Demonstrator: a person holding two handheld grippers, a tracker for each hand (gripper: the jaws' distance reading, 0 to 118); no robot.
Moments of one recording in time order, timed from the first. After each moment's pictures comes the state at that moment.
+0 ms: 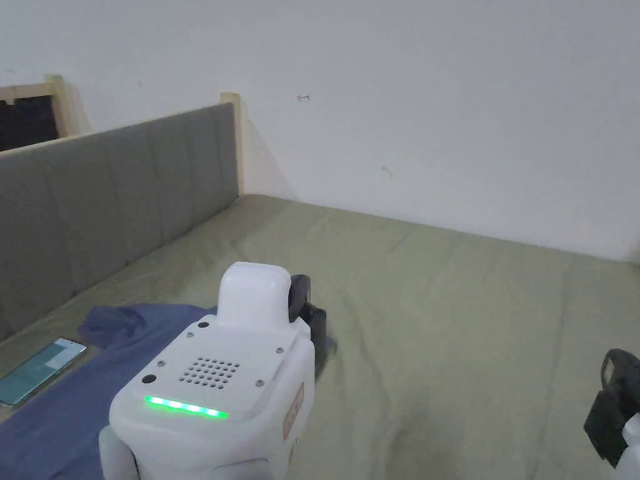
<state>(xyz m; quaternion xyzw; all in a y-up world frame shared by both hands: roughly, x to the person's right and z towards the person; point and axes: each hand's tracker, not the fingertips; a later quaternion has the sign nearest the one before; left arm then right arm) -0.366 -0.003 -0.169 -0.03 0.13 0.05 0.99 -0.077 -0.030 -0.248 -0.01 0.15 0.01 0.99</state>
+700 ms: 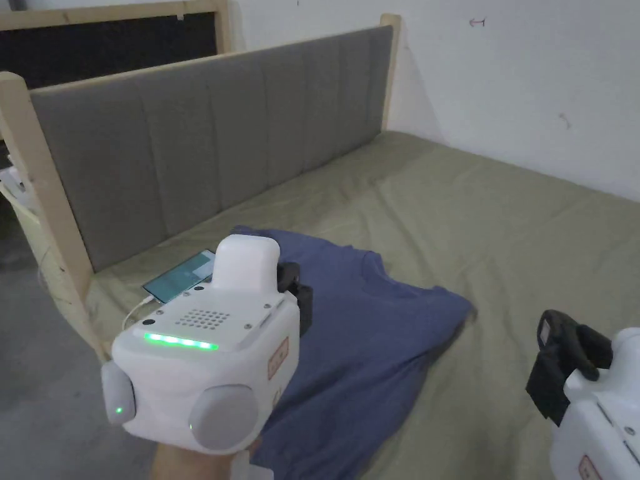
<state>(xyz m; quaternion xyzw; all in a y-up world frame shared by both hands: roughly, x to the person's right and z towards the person) -0.497 -0.068 -0.145 -0.16 0.26 0.12 0.95 -0.231 -0.064 -0.271 -0.09 0.36 0.03 0.93</state>
